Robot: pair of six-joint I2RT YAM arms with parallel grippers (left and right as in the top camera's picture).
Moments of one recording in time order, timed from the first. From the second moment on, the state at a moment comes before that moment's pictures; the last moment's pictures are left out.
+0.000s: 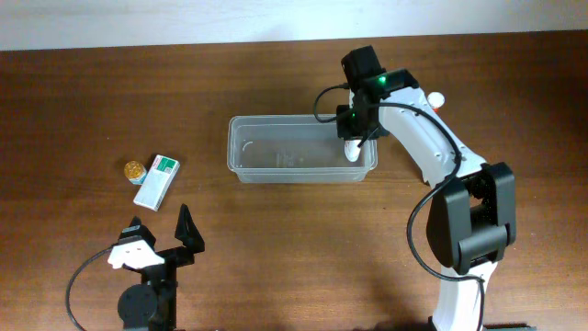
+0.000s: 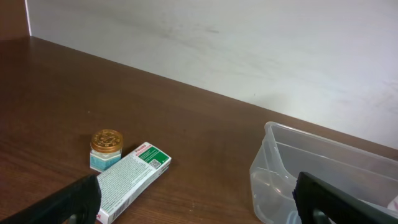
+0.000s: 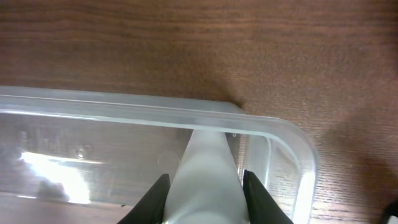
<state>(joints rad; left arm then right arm) 0.04 0.01 0.02 -0.09 -0.06 -0.30 0.29 2.08 1.75 -0.97 0.00 0.28</state>
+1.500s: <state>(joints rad) 0.04 0.01 0.02 -0.09 -0.06 -0.30 0.30 2.08 2.07 -1.22 0.02 0.29</state>
